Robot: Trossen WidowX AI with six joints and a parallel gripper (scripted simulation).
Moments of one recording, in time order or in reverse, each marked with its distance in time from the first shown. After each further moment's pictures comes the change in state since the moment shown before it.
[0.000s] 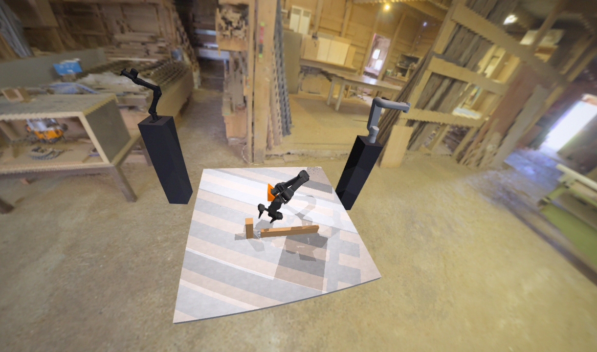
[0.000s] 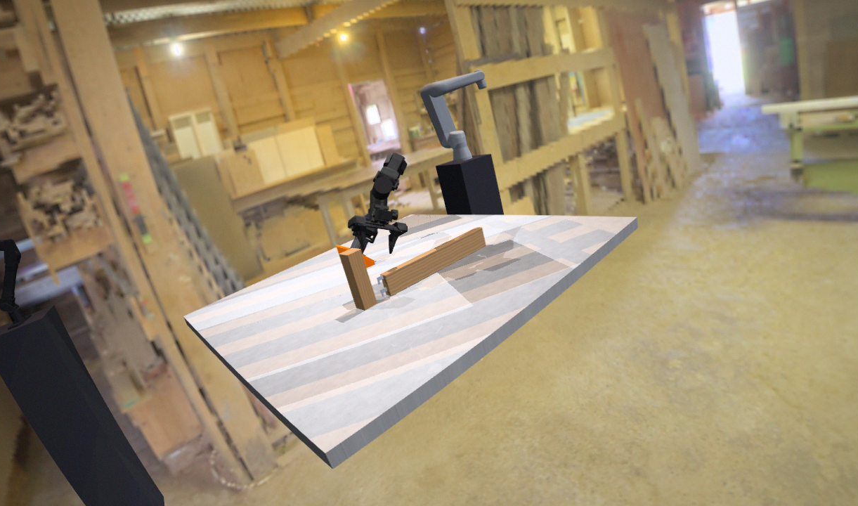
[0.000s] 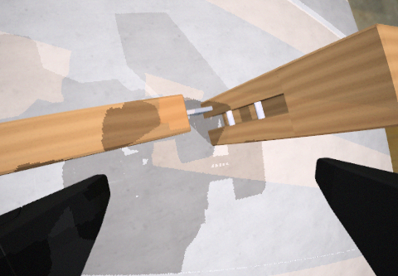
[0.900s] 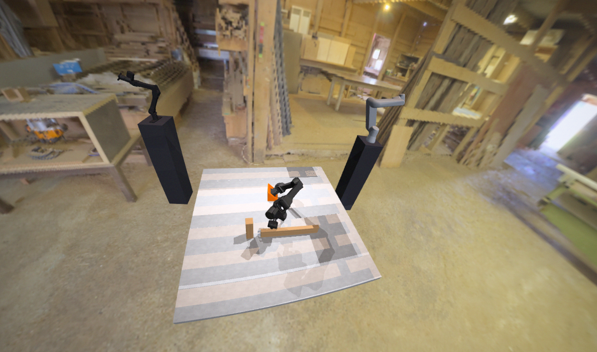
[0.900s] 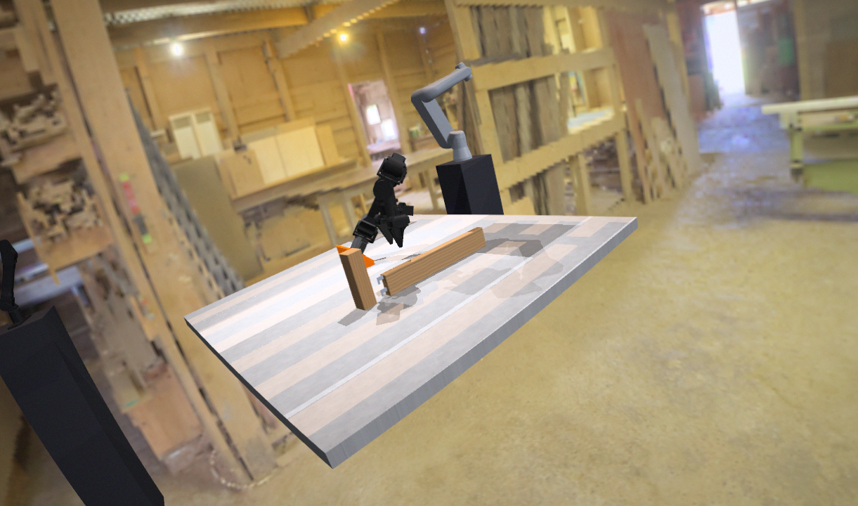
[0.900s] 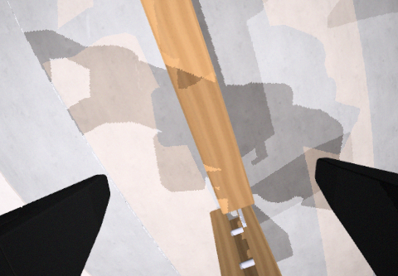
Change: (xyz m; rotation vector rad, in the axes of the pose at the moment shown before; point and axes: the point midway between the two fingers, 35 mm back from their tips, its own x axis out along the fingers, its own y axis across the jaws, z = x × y) arm -0.016 0.039 0.037 -1.367 -0.025 0.536
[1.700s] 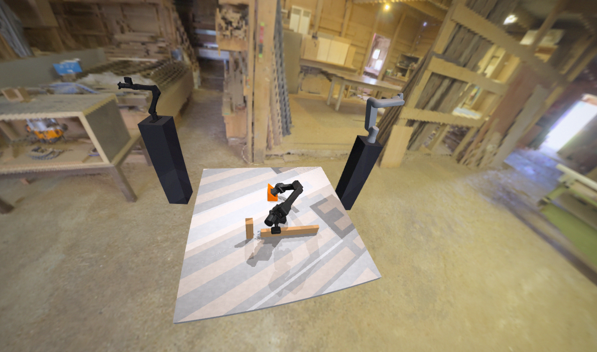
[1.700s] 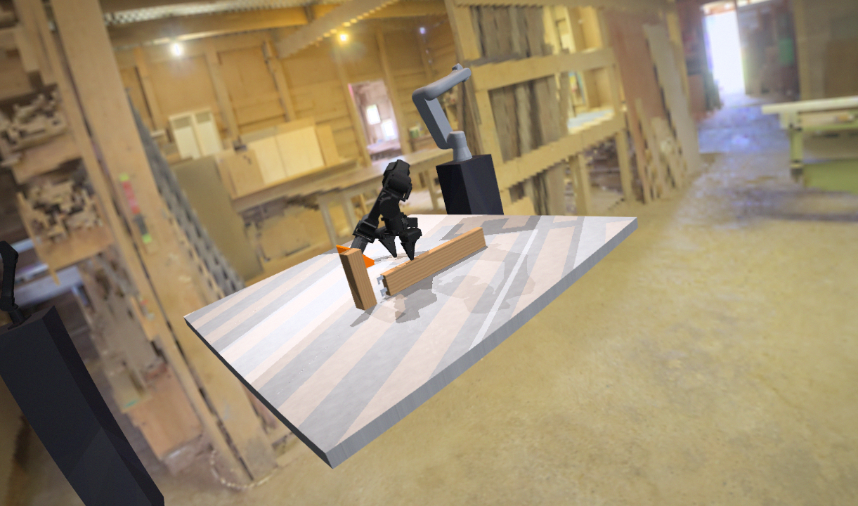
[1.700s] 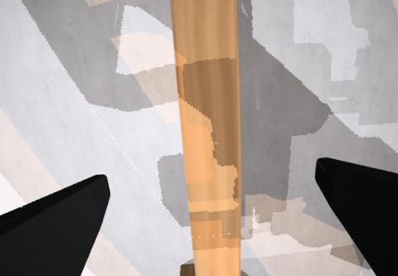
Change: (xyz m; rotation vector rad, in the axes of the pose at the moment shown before) arm 0.046 -0.002 0.014 -0.271 -0.089 0.047
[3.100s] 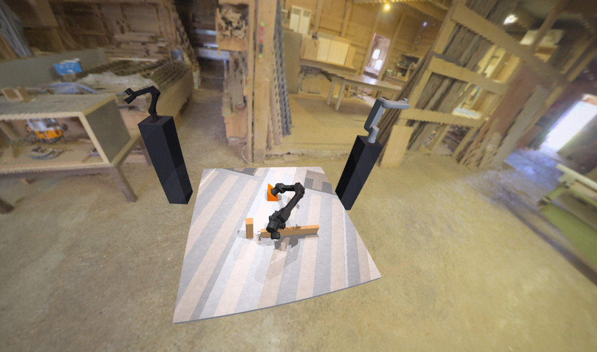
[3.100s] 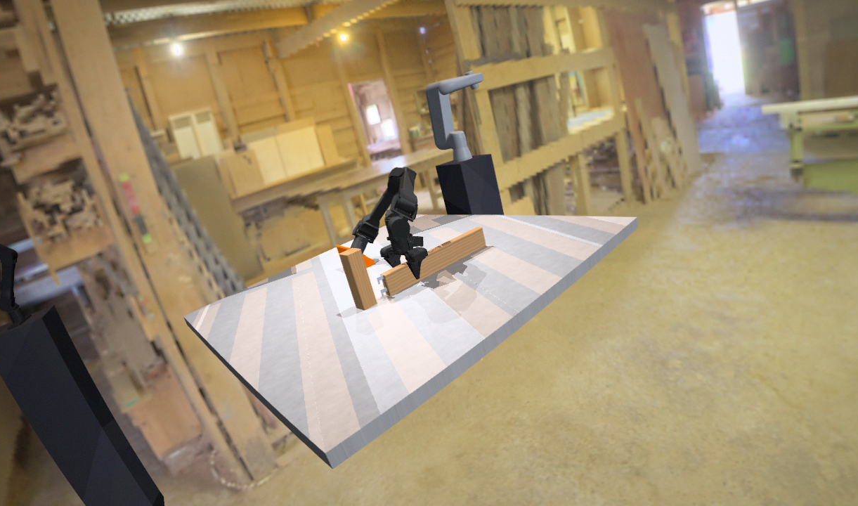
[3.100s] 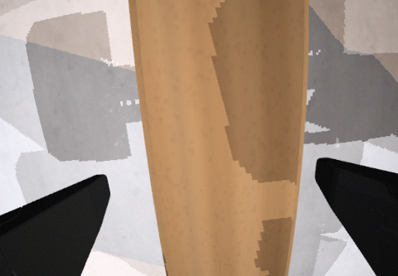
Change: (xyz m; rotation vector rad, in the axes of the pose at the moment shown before) arm 0.065 -0.002 0.002 -0.005 0.000 -0.006
